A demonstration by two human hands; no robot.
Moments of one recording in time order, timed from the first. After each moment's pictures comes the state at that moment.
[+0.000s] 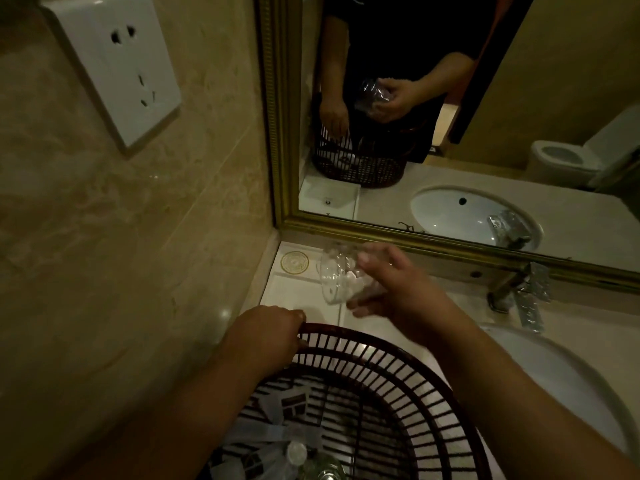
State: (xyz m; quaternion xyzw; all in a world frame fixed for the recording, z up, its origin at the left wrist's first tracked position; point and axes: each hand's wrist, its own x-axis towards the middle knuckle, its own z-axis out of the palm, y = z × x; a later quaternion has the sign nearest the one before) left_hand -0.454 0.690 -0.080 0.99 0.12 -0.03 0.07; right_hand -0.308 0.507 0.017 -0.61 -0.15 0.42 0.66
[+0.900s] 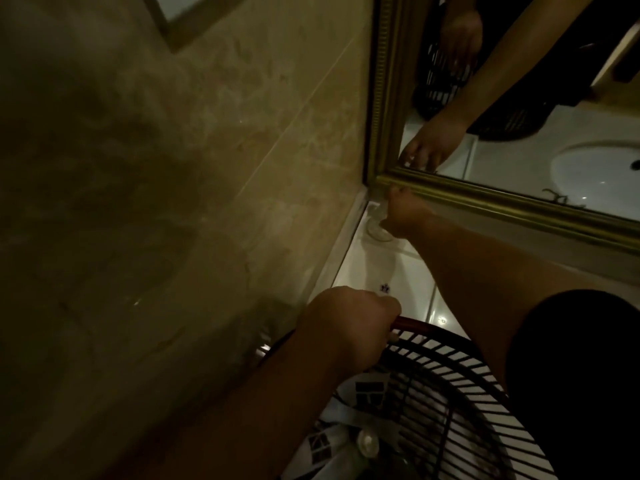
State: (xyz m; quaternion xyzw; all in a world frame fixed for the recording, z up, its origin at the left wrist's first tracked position) left_hand -0.456 0.691 -0.075 0.99 0.10 -0.04 0.09; right_hand -0.184 0.748 -0.176 -0.89 -0.41 0.17 0.06
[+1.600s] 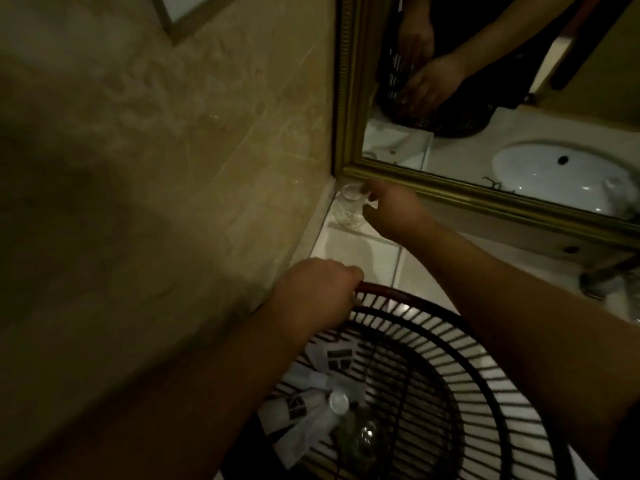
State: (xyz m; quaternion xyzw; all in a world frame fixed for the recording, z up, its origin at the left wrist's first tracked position) left_hand -0.457 0.693 -0.086 0.99 0.08 0.02 0.06; right_hand -0.244 0.654 -0.091 -0.87 -0.43 0.11 0.23
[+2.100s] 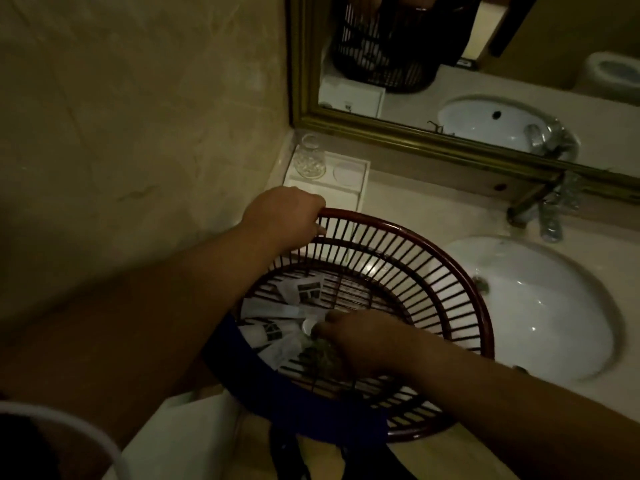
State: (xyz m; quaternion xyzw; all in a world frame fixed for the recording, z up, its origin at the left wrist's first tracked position) left_hand -0.456 0.695 -0.090 0.99 0.09 0.01 0.06; right_hand -0.453 0.457 -0.119 -0.72 -0.62 0.32 -0.06
